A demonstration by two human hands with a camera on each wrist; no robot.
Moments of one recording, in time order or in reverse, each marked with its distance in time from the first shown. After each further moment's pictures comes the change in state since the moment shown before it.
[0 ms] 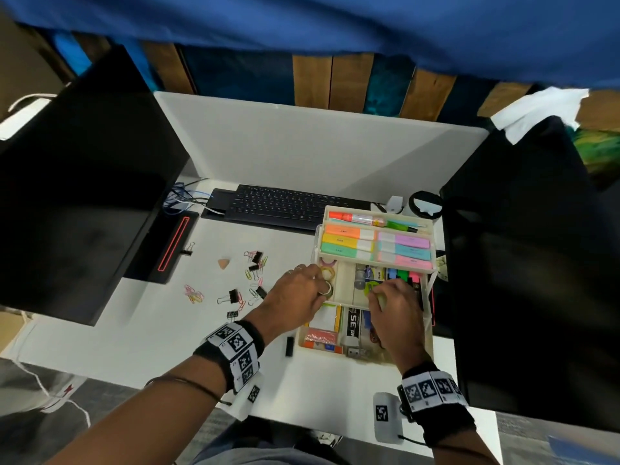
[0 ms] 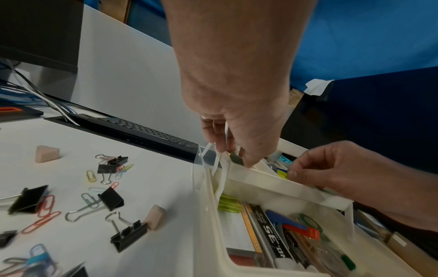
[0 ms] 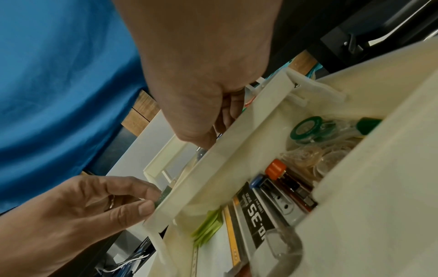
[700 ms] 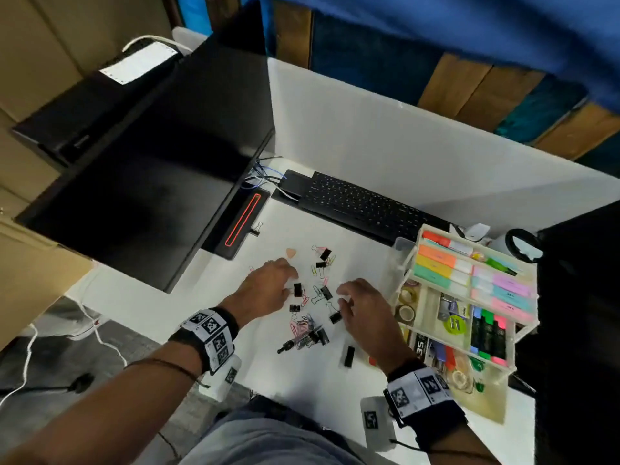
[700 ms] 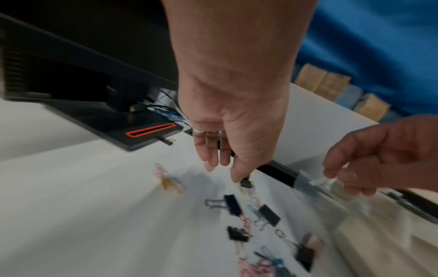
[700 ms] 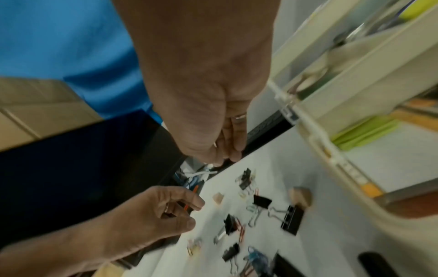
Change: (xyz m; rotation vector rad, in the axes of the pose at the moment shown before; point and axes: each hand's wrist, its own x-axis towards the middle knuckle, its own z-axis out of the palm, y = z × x) left_hand -0.113 -0.187 -0.008 -0.235 -0.092 -0.422; right_hand 0.012 -0.174 0.090 0.061 -0.497 -0.347
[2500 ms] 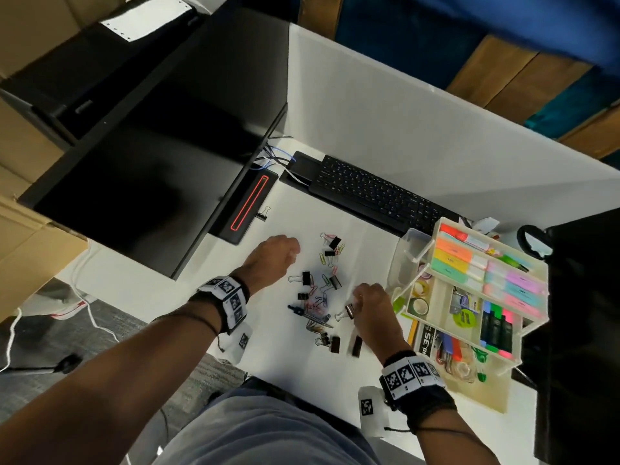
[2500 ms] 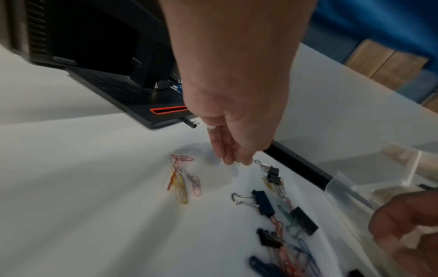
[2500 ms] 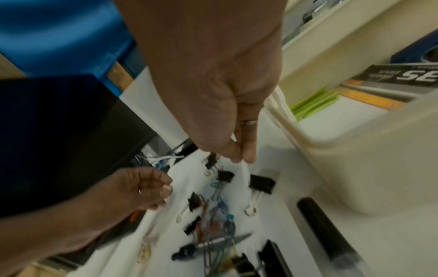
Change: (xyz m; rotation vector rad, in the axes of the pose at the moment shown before) left_hand 0.037 -0.051 0.017 -0.256 0.092 -0.007; right_hand -0.002 0.021 0.051 -0.082 -0.054 0.242
